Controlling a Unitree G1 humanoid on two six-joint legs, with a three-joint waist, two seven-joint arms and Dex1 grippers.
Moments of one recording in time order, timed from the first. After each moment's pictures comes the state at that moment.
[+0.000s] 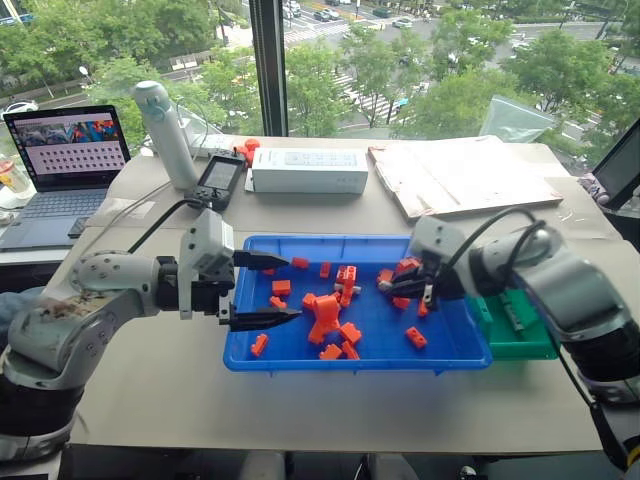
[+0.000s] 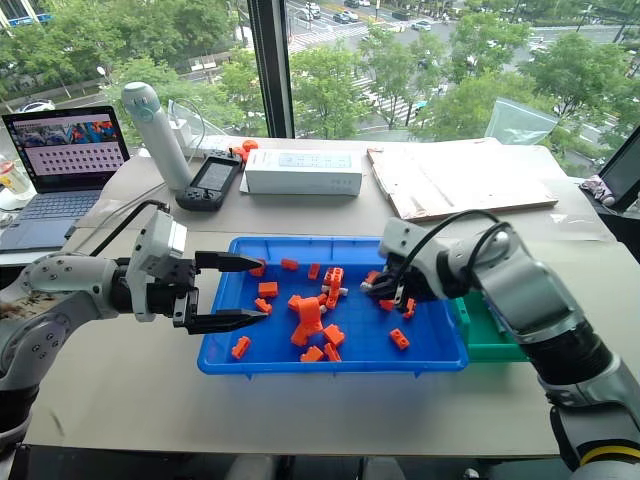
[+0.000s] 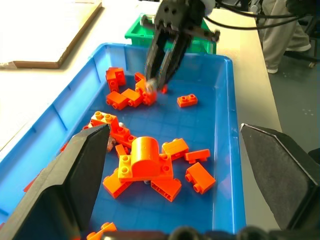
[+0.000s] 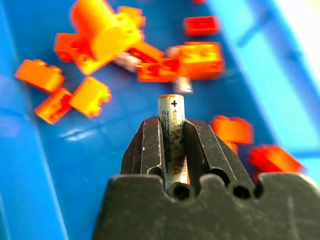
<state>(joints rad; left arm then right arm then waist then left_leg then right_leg) -0.44 0.87 0.04 -0.44 -0.74 0.74 -1.06 -0.73 -0.97 0.19 -0.23 0.25 0.87 1.12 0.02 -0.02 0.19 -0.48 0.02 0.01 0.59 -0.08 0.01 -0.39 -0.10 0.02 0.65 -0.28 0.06</state>
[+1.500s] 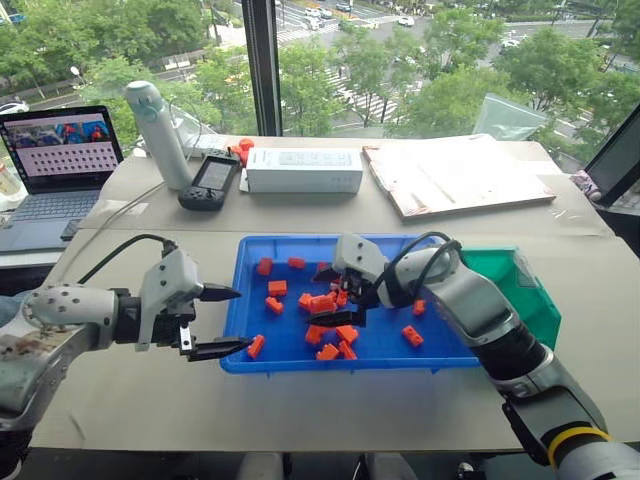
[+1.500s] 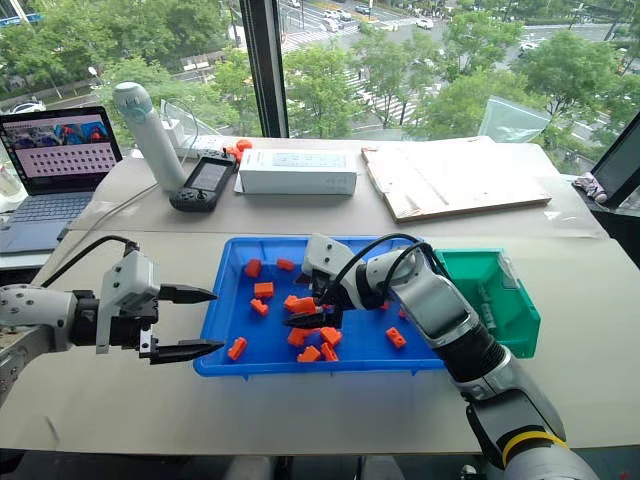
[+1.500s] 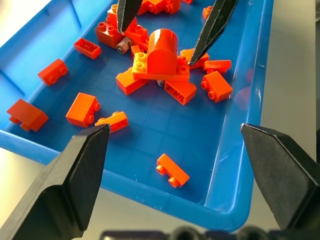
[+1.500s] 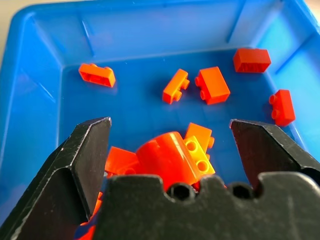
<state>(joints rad) -0.12 1.03 0.24 -0.55 -0.67 0.75 -1.07 -0.76 -0.50 0.45 -0.11 0.18 0.67 1.01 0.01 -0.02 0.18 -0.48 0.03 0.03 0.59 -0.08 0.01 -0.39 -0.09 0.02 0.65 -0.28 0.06</state>
